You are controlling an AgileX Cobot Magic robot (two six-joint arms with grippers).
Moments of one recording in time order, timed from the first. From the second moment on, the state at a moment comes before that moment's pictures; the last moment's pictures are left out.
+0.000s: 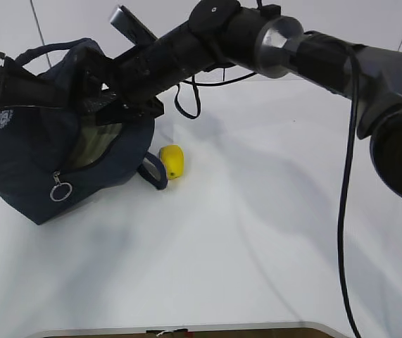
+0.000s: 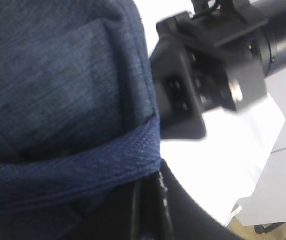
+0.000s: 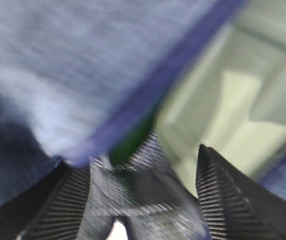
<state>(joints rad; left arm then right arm) 0.07 1.72 -1.15 -1.24 1.07 1.13 0.52 2.45 -2.28 0.96 0.95 -0.22</state>
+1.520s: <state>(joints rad) 0.18 1.72 -1.15 -1.14 1.09 1.01 0.49 2.34 -2.28 0.27 1.23 0.07</state>
